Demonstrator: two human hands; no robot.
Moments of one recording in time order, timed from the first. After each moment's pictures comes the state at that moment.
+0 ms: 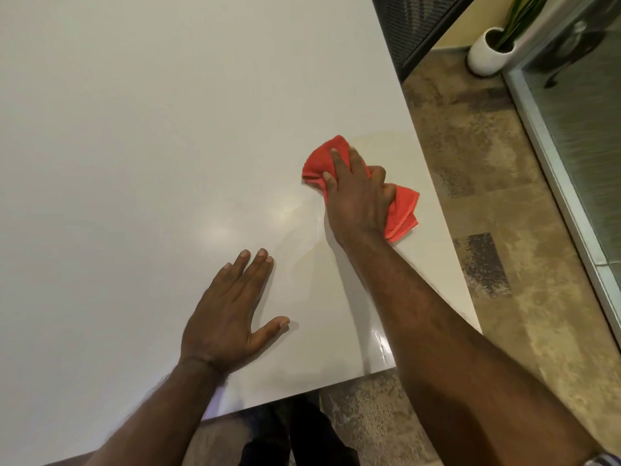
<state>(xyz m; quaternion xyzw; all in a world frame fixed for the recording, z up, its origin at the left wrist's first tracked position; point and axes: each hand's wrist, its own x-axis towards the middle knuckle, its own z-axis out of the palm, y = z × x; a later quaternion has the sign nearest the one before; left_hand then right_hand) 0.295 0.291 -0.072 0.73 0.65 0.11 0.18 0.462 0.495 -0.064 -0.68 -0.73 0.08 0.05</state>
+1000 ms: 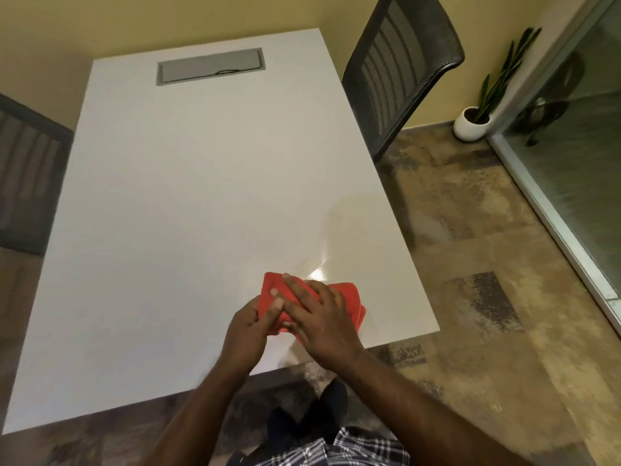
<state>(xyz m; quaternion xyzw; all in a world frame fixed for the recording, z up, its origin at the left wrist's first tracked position) 0.334 0.238 0.096 0.36 0.69 0.40 0.49 0.486 0.286 0.072 -0.41 -0.89 0.15 0.13</state>
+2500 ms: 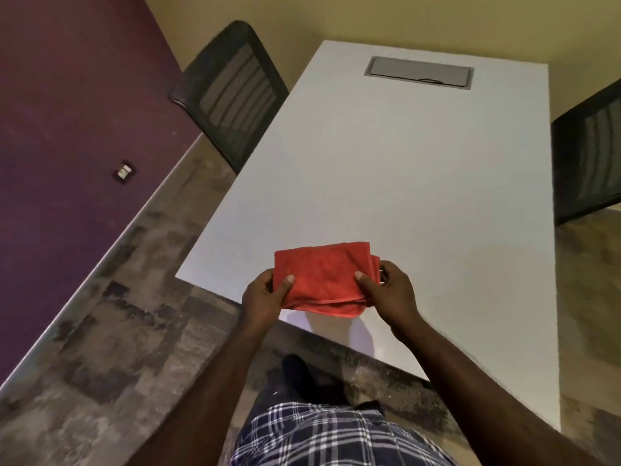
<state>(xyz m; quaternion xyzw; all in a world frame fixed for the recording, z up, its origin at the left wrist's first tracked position) 0.205 0.114 0.100 0.15 0.82 0.48 0.26 0.369 0.286 0.107 -0.44 -0.65 0.60 0.16</state>
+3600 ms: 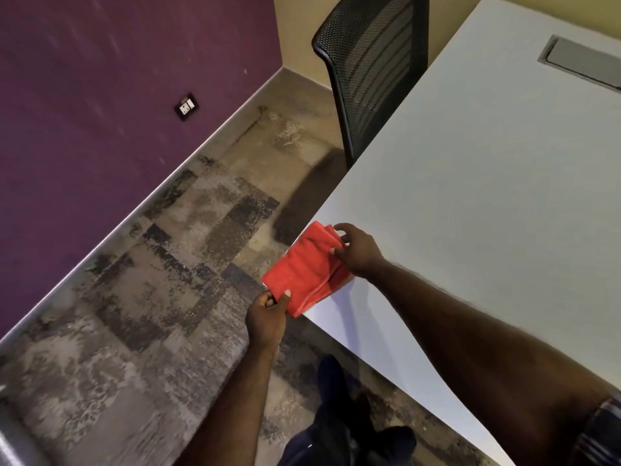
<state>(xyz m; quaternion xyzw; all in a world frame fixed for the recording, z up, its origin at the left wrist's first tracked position) -0.007 -0.012 -0.018 -0.16 0.81 0.53 0.20 -0.017 0.208 0.028 -0.27 -0.85 0.43 -0.11</state>
